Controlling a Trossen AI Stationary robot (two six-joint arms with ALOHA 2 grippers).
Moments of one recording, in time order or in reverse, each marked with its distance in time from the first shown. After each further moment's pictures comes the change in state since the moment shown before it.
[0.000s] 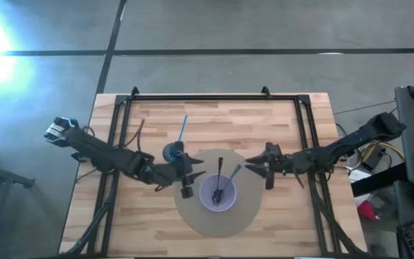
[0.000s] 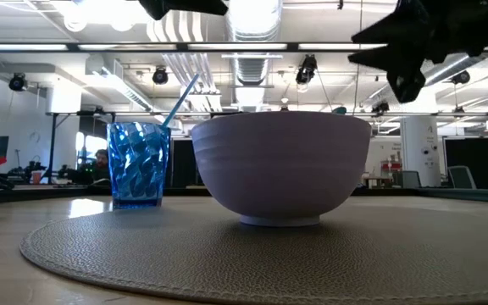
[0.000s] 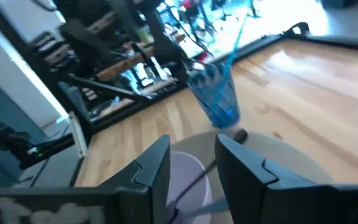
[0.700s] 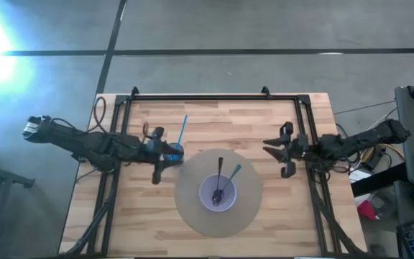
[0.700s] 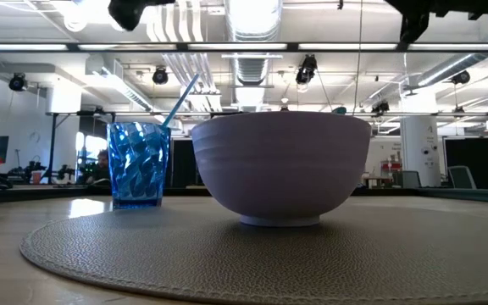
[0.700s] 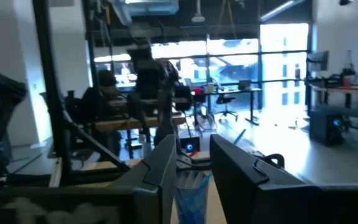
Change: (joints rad) left arm 0.139 -0.443 -0.266 0.018 0.351 0.076; right arm -0.075 -0.389 0.000 -0.007 -0.066 -0.541
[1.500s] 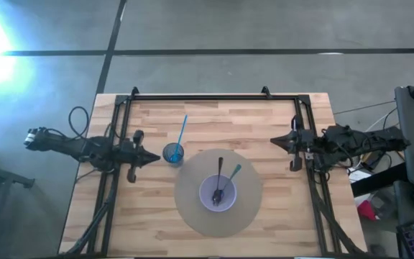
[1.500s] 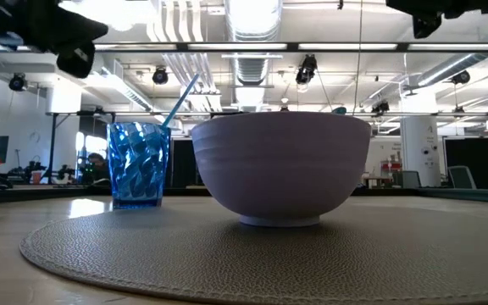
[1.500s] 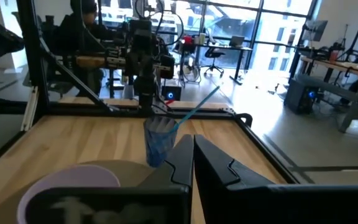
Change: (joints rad) left arm 0.021 -0.620 -0.547 0.167 0.087 0.027; right arm -0.100 -0.191 0.187 -0.647 -0.087 -0.078
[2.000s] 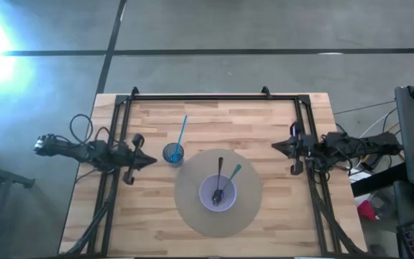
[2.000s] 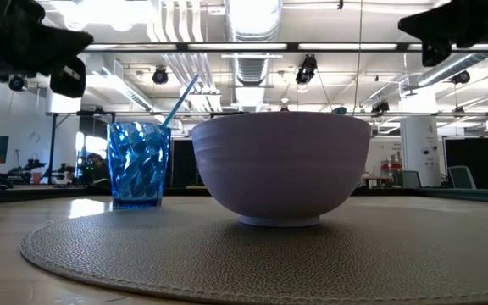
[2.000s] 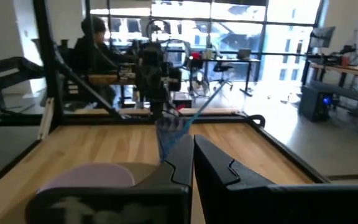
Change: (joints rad) left arm -0.001 -0.205 -0.260 0.193 0.054 0.024; right arm 0.000 -0.204 -0.235 0.113 -0.025 0.053
